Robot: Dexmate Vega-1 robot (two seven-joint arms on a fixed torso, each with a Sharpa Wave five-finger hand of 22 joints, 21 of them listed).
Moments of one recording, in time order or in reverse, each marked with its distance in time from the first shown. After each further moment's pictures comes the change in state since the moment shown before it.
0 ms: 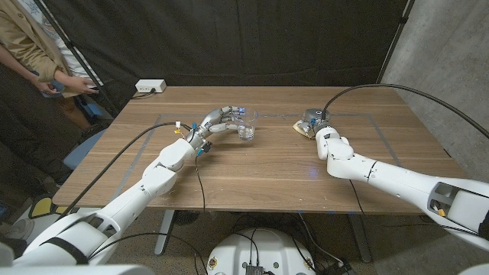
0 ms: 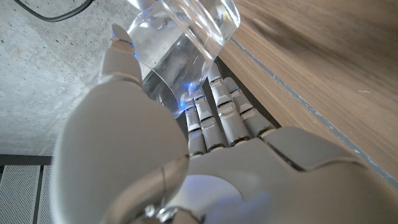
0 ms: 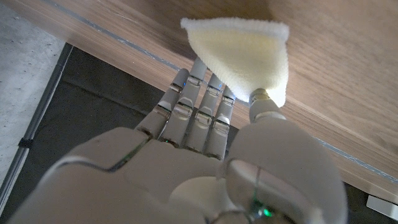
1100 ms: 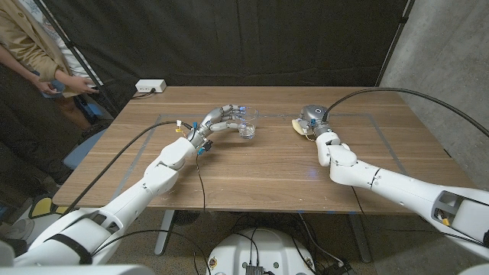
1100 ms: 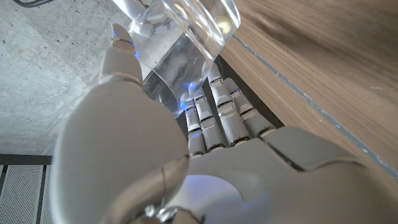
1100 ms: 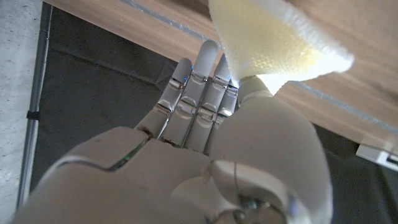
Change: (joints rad) left arm -0.011 -0.008 0.004 0.014 0.007 -0.014 0.000; left_hand 0.000 0.000 0.008 -0.008 -0.003 0.000 0.000 0.000 -0.004 0.000 0.000 -0.012 0.009 0.000 0.000 -0.006 -0.004 -0.014 0.004 0.007 0.000; right arm -0.096 -0.013 0.092 -0.032 0.038 0.118 -0.293; right_hand 0.242 0.034 -0.039 0.020 -0.001 0.201 0.043 0.055 0.008 0.217 -0.014 0.150 0.135 0.121 -0.040 0.219 0.206 0.032 0.000 0.215 0.107
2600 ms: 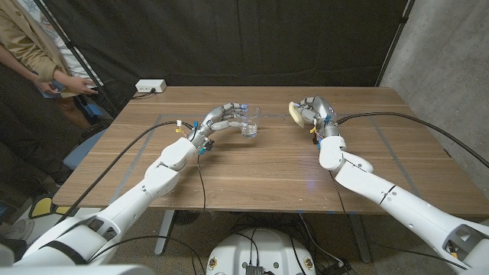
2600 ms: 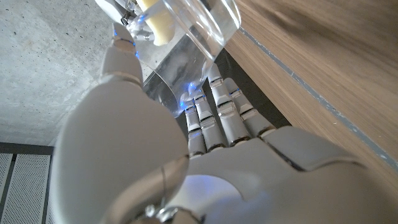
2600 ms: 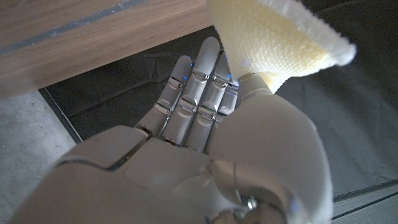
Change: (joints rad) left arm 0.038 0.009 -0.013 -0.087 -0.032 0.027 0.009; left_hand 0.000 0.000 0.011 -0.011 0.003 0.000 0.000 0.000 0.000 0.016 0.005 -0.015 0.009 0.000 0.000 -0.010 0.000 0.000 0.000 0.011 0.000; right arm -0.282 0.059 0.371 -0.159 0.375 0.355 -0.185; right_hand 0.012 -0.001 -0.003 0.003 -0.008 0.012 0.009 -0.006 -0.004 0.005 0.006 0.012 0.033 0.027 -0.013 -0.015 0.016 -0.010 -0.002 0.066 0.021
